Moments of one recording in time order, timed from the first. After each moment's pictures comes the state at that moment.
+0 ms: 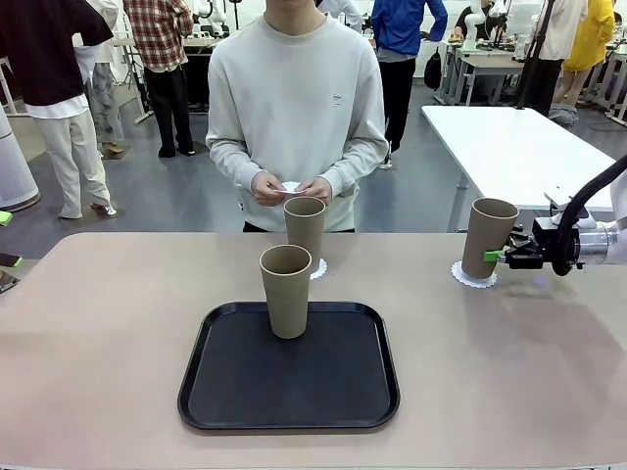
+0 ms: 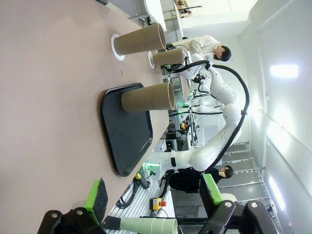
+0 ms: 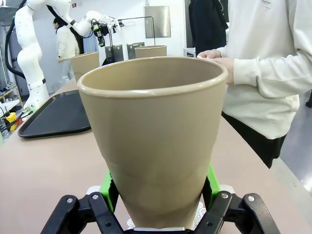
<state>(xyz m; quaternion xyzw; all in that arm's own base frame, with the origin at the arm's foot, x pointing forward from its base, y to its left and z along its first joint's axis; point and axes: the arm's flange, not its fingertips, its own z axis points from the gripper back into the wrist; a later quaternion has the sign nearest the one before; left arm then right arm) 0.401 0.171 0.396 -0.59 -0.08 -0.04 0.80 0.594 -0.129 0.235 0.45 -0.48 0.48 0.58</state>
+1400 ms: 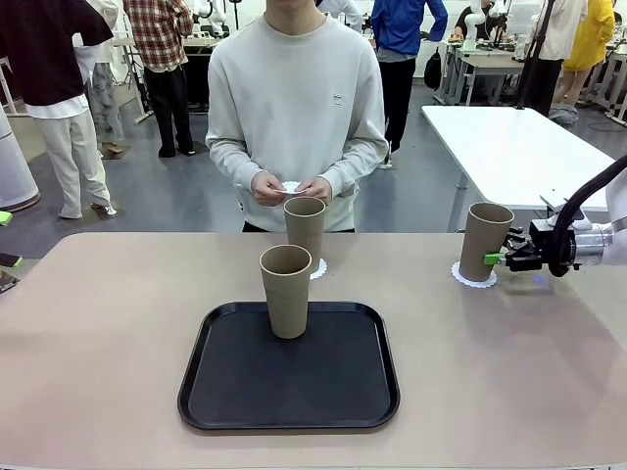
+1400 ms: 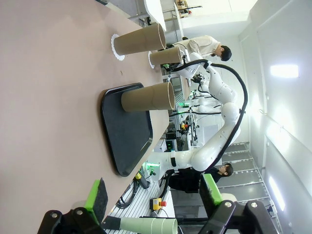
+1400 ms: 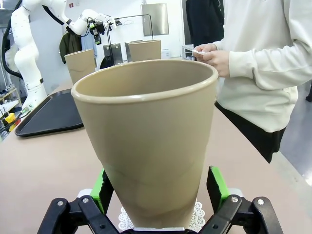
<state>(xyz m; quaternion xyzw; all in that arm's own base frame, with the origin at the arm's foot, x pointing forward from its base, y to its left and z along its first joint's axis) 0.401 0.171 0.396 -0.59 -0.08 -0.04 0.80 0.604 -0.131 0.227 0.46 -0.47 0.47 0.59</state>
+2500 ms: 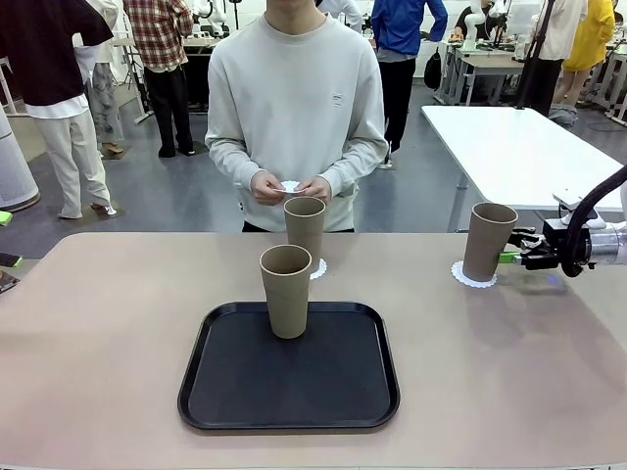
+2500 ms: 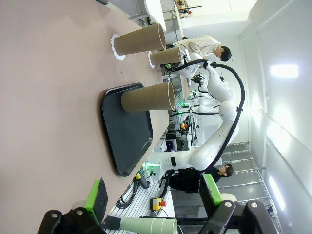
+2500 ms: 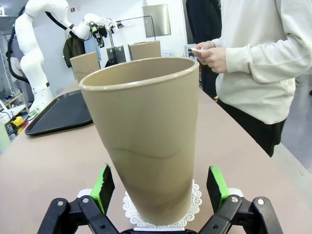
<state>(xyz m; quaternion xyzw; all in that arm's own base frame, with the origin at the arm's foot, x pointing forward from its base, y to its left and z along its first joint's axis) 0.401 0.171 0.396 -0.59 -0.08 -0.04 0.80 0.606 -0.161 0.226 0.47 -0.46 0.47 0.59</state>
